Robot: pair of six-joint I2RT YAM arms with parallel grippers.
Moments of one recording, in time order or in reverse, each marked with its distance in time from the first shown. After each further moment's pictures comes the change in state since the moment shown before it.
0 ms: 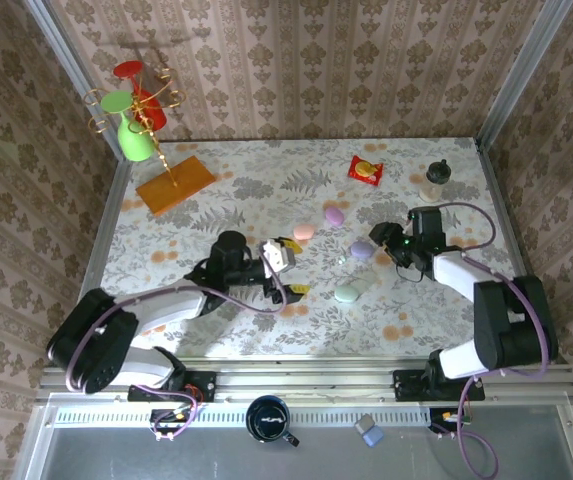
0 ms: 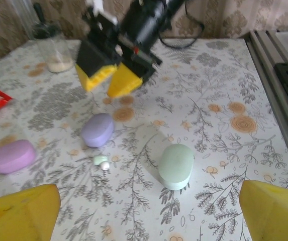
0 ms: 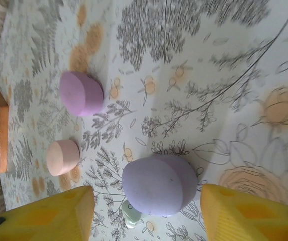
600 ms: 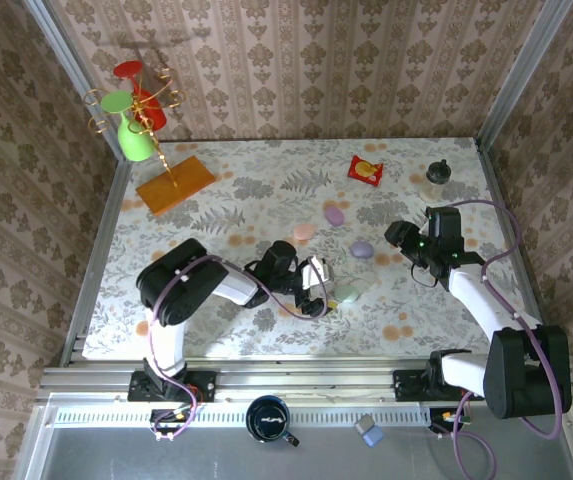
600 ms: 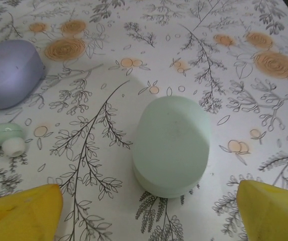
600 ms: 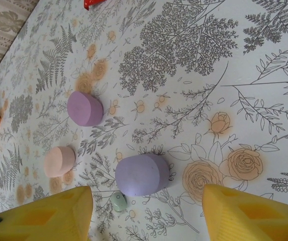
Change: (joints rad) left arm -0.137 0.569 0.193 0.180 -0.053 0.018; right arm -0.039 -0.224 -0.001 -0.189 0.099 -0.124
